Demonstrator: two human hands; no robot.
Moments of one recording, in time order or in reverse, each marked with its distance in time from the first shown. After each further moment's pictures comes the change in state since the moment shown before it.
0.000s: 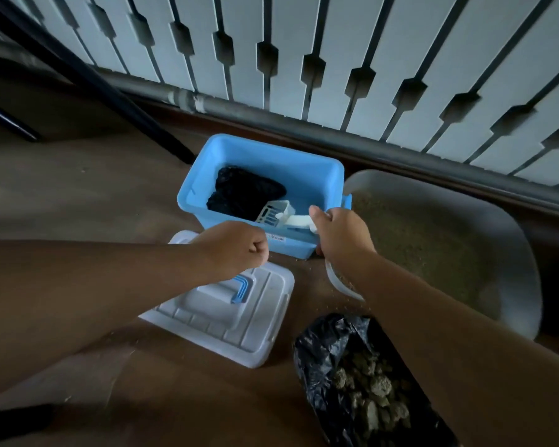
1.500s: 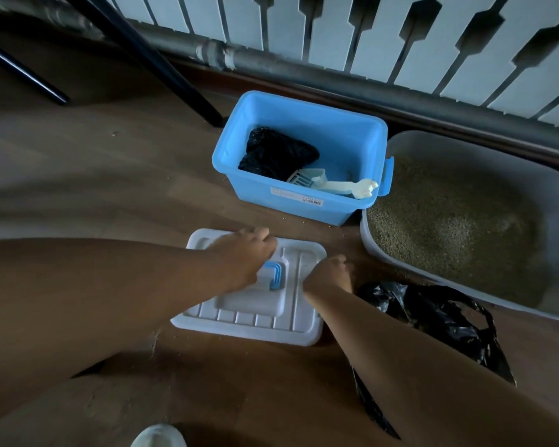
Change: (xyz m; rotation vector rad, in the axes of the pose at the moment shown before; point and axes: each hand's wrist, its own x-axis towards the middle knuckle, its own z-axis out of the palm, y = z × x) left_hand -0.033 -0.057 0.059 0.515 -0.183 0.079; right_hand -0.048 0.050 0.135 -0.218 -0.109 0.454
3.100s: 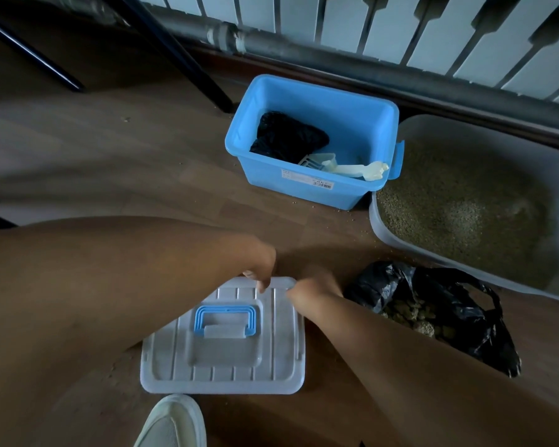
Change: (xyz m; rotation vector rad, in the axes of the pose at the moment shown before) left_hand 0.011 0.022 0.006 -0.224 -0.621 -0.229; right_hand -0.049 0.004 0.015 -0.245 -0.330 -0.172
